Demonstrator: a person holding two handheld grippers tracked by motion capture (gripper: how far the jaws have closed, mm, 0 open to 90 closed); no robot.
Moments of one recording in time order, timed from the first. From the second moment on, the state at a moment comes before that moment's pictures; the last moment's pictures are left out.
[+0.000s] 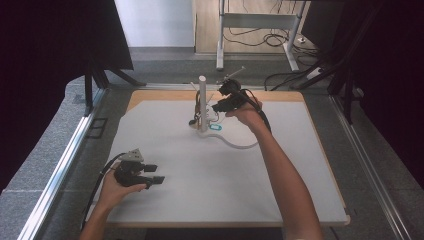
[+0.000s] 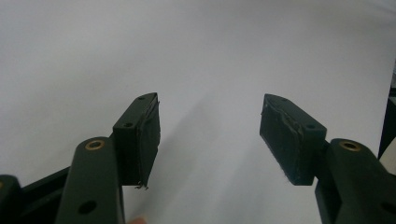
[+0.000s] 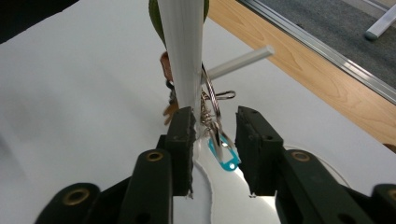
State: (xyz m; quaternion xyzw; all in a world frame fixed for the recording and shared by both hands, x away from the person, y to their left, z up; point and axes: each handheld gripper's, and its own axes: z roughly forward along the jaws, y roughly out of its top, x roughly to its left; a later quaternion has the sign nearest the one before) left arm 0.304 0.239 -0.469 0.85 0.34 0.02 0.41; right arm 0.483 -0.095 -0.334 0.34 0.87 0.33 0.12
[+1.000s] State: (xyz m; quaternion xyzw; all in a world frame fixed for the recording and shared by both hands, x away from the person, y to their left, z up) left arm 0.299 0.241 -0.470 0.85 0.35 0.02 0.40; right arm 0.385 -0.201 -0.394 0.34 0.84 0.40 0.11
